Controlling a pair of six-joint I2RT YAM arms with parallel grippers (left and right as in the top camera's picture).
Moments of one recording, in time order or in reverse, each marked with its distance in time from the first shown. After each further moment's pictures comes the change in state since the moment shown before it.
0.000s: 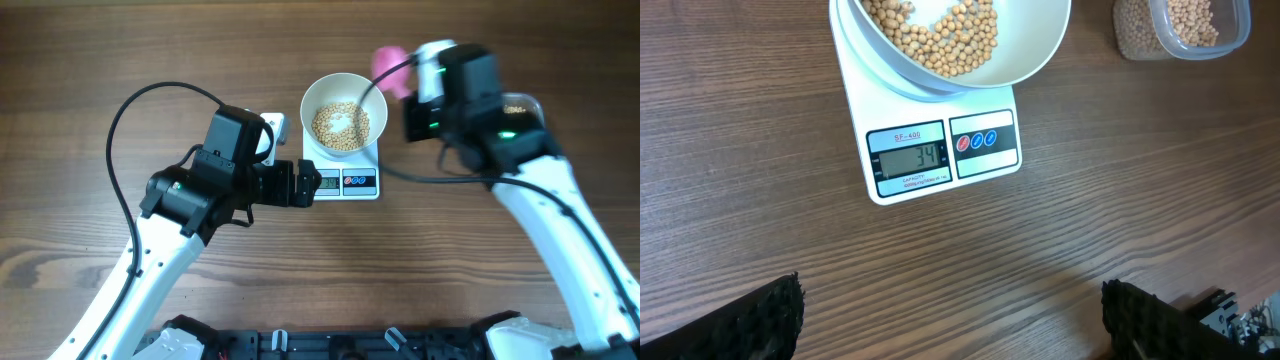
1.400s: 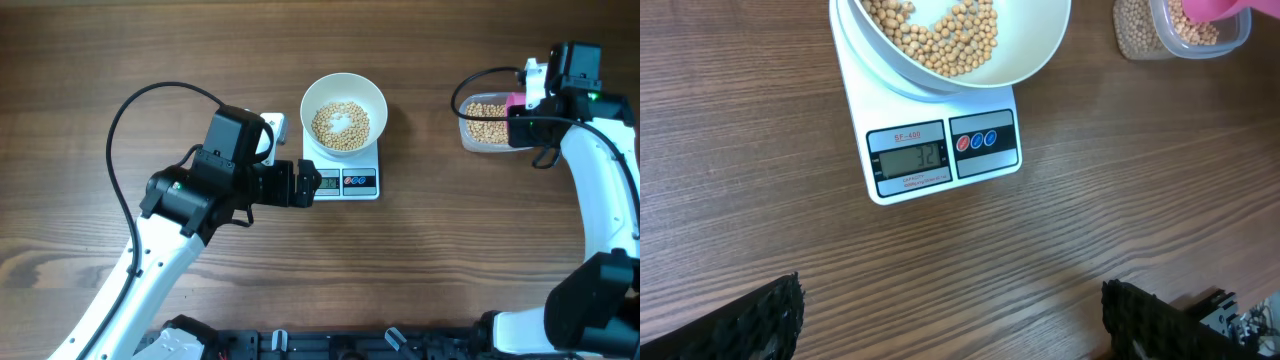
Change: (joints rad) left arm 0.000 0.000 0.000 0.000 0.000 0.000; right arm -0.476 0.199 0.000 -0.168 0.148 -0.367
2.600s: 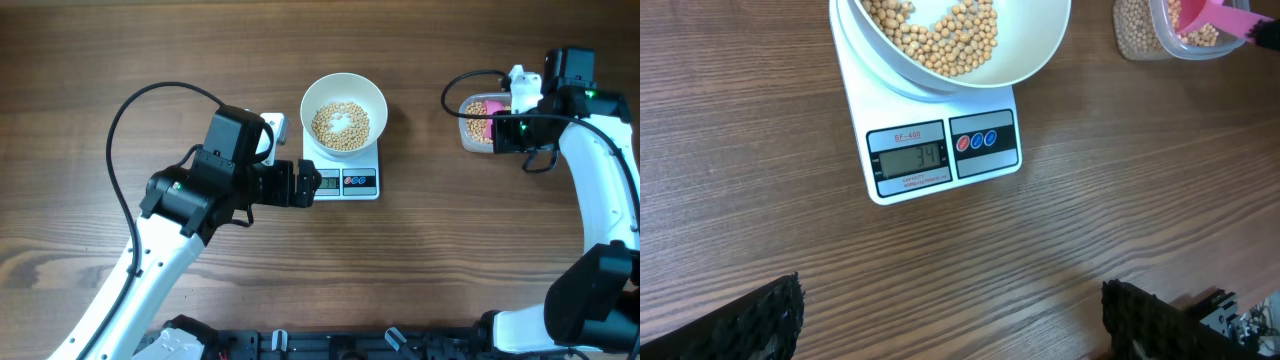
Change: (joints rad) left arm 0.000 0.000 0.000 0.000 0.000 0.000; right arm -0.002 0.021 0.000 -0.075 -0.266 0.017
